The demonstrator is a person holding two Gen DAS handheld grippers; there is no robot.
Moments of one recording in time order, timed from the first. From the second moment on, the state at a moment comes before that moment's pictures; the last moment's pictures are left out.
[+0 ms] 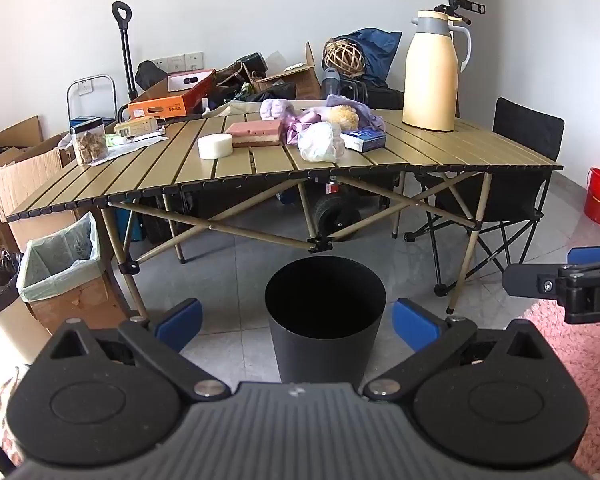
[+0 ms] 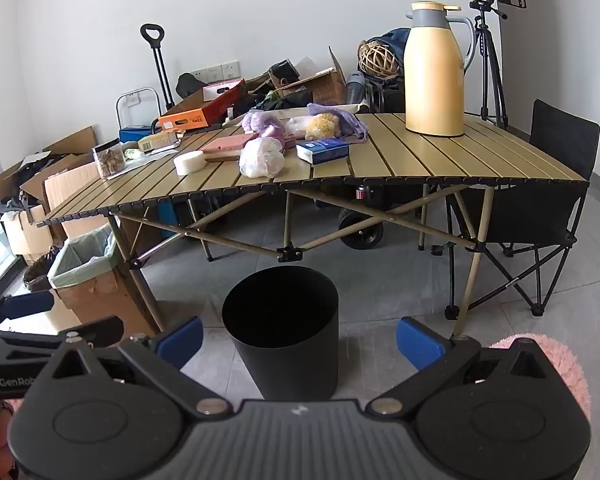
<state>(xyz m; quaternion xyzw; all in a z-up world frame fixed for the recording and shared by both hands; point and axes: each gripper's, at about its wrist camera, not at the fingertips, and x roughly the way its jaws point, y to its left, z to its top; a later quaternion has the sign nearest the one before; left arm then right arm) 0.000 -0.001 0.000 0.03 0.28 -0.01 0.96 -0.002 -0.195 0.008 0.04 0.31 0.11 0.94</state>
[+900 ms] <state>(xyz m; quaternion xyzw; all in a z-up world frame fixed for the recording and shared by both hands) 0.003 -0.001 0.000 0.02 0.28 -0.02 0.96 0.001 -0.192 0.010 0.03 0.31 0.11 0.95</state>
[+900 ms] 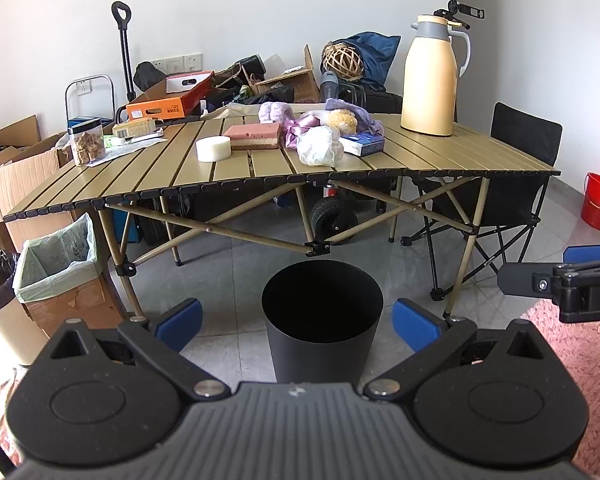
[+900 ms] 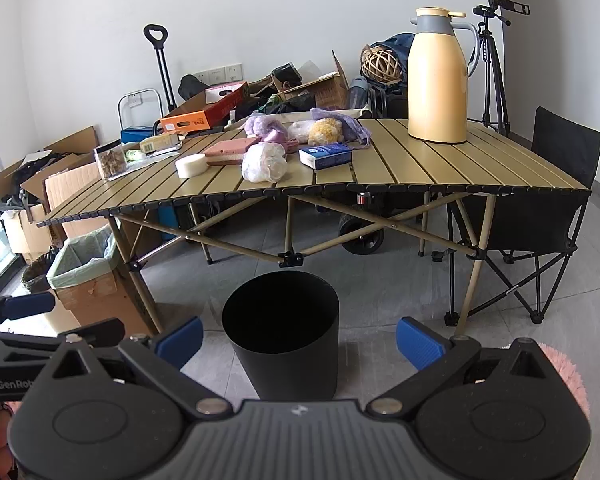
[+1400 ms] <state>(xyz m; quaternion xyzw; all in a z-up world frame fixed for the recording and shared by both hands) 0.000 0.001 0.008 0.02 0.28 -0.01 0.96 0.001 -0.192 0.017 0.03 0.31 0.11 0.95</state>
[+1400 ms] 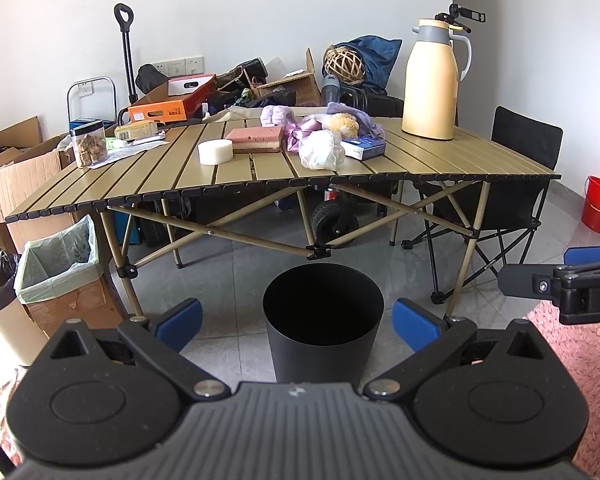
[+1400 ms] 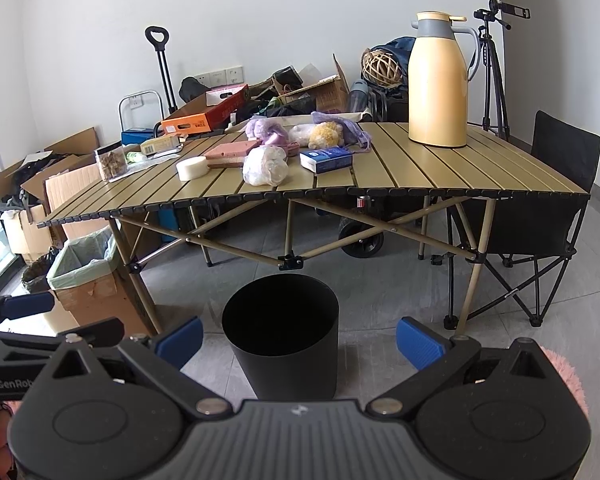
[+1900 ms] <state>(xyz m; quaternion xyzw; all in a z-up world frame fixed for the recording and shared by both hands) -0.001 0.003 0.011 0.02 0.27 -0.02 0.96 -0.002 -0.192 0.018 0.03 0.30 0.11 0.95</state>
